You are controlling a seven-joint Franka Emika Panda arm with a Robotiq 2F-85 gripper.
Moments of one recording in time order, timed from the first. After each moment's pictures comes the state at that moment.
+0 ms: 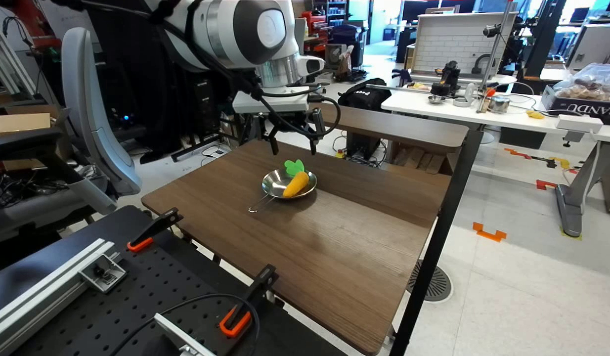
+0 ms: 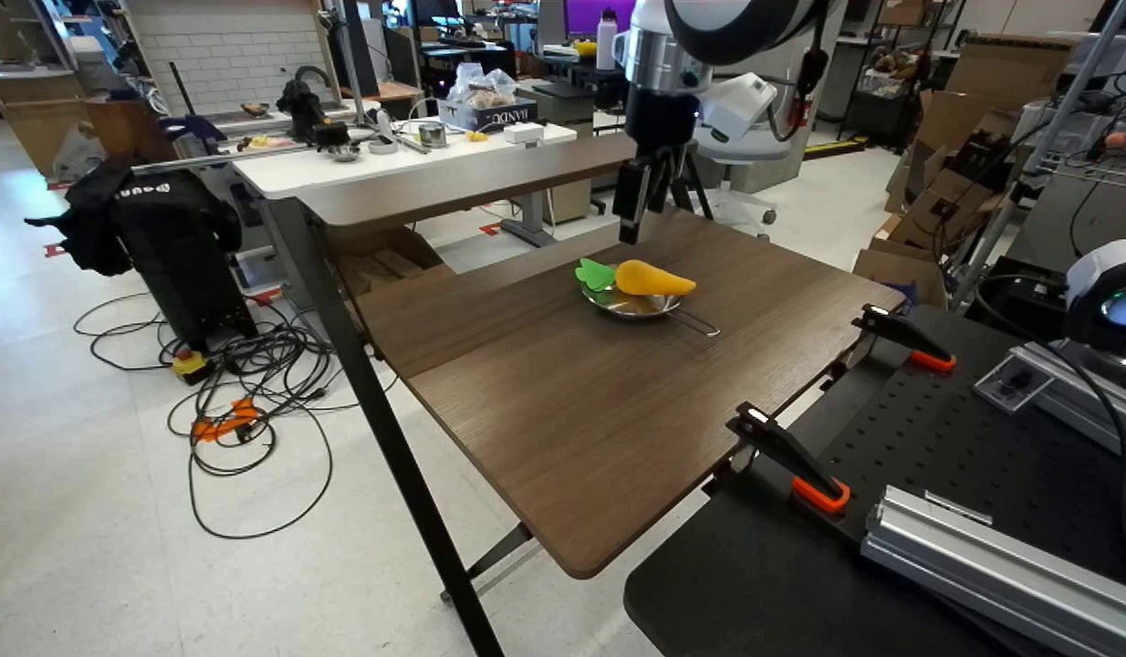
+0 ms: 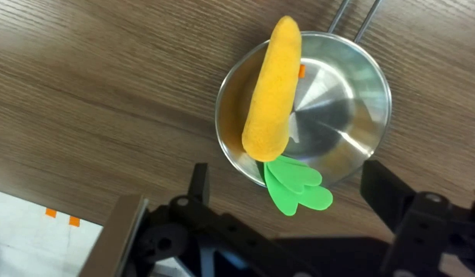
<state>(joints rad) -0.02 0.45 0.06 -2.13 -0.21 2.70 -0.21</state>
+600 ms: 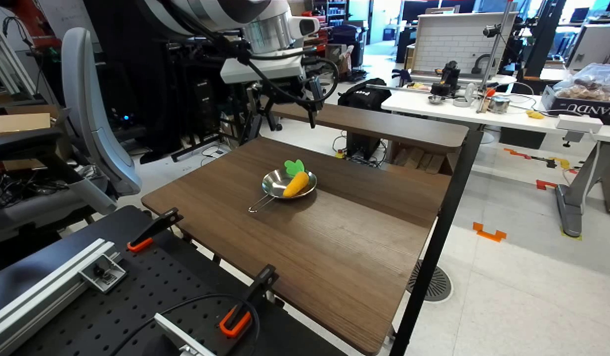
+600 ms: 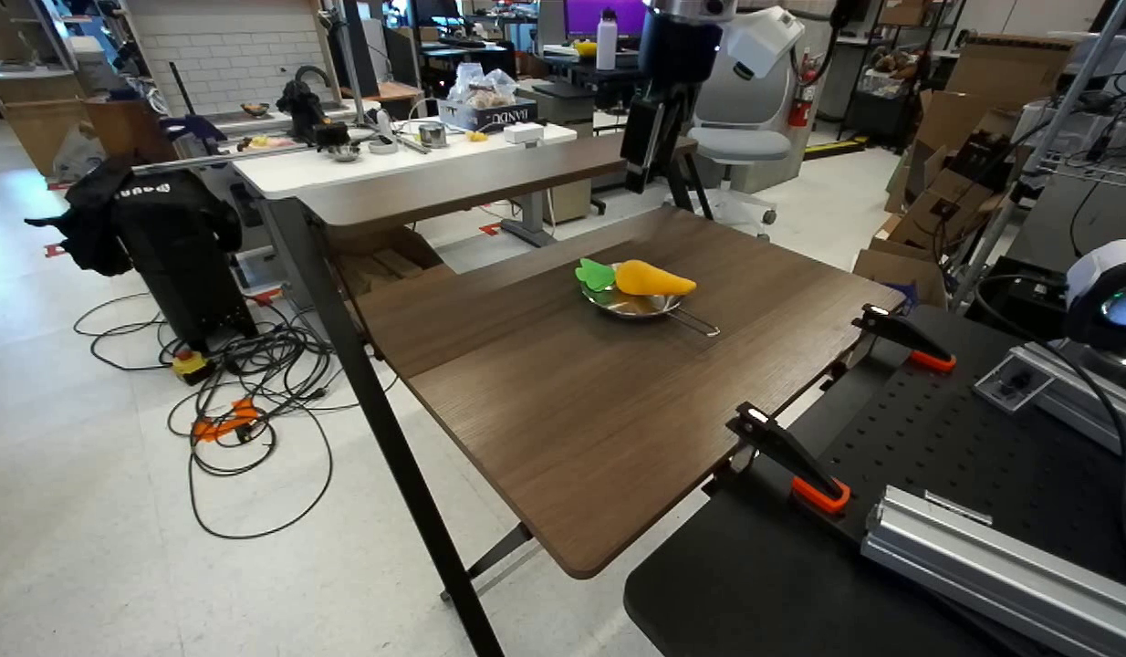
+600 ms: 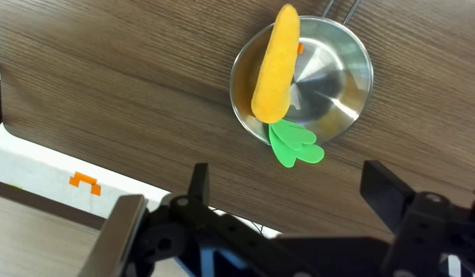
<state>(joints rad) -0.02 0.28 0.06 -2.21 -0.20 2.70 -0.21</state>
